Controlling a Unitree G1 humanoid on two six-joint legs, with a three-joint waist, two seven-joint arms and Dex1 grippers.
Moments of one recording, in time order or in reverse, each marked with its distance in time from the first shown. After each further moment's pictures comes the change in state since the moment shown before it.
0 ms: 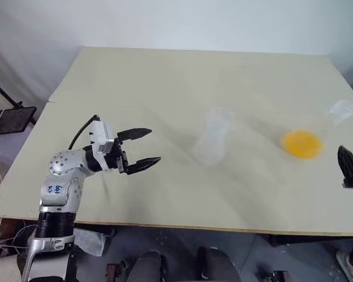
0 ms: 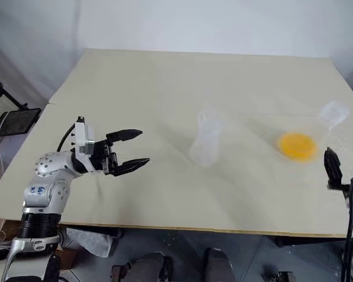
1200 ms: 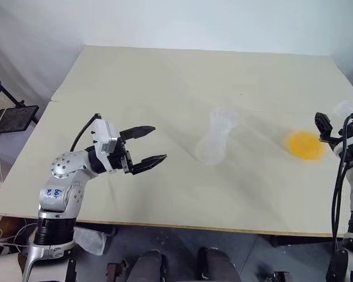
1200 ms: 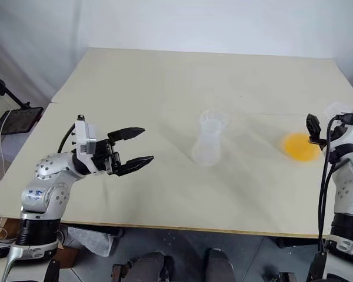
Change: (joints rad) left arm 0.014 0.000 -0.012 -0.101 -0.035 0.059 0.079; right arm -0.651 -0.050 0.203 0.669 -0.232 -0.055 0.110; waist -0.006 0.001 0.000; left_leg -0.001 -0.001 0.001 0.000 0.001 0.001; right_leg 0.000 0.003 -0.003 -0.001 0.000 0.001
